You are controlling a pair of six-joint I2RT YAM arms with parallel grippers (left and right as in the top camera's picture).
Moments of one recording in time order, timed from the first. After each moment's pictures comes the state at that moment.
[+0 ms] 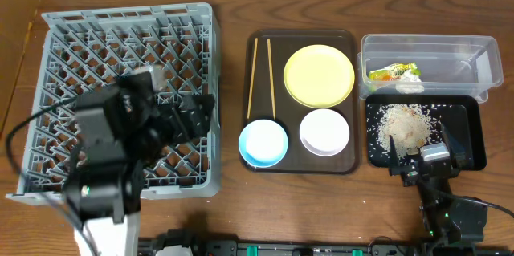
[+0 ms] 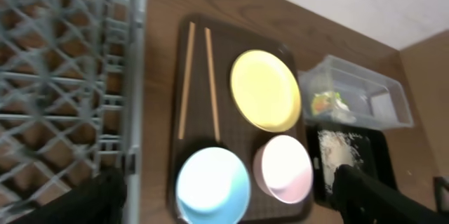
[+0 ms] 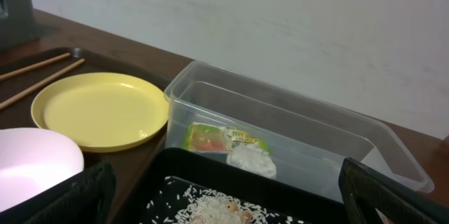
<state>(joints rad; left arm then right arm) 0.13 0.92 1.13 -0.95 0.49 -0.27 0.03 0.01 0.01 -0.06 -0.13 -0.24</state>
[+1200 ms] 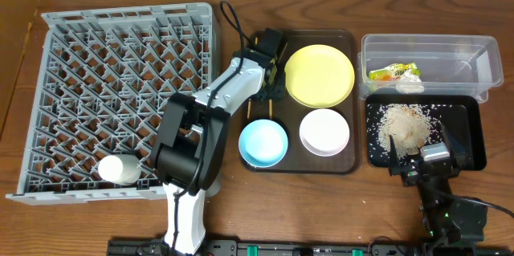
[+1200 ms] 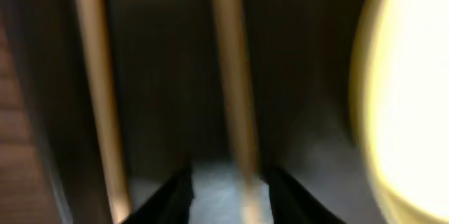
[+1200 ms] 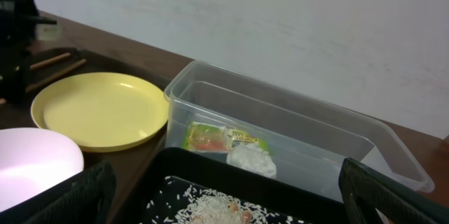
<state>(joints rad) -0.41 2.10 1.46 -0.68 -0.02 -0.33 0.03 0.01 0.01 -0.06 -0.13 -0.24</state>
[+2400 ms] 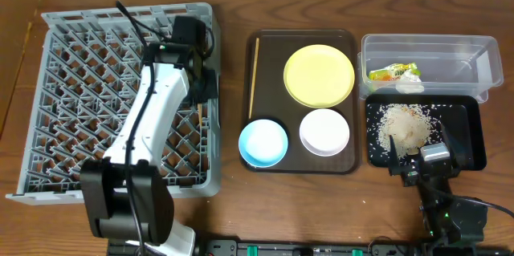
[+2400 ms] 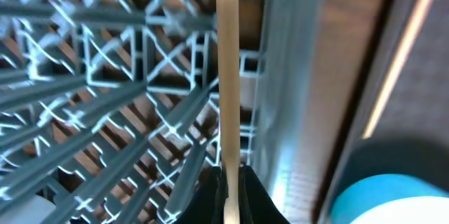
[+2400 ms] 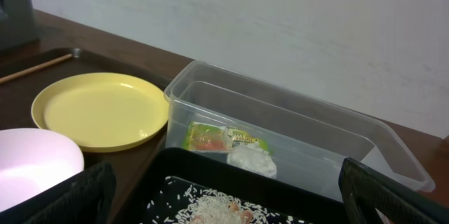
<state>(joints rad) -0.09 1.71 1.37 -1.06 -0.11 -0.22 0.03 0.01 0.01 -0.06 -0.13 -0.24</state>
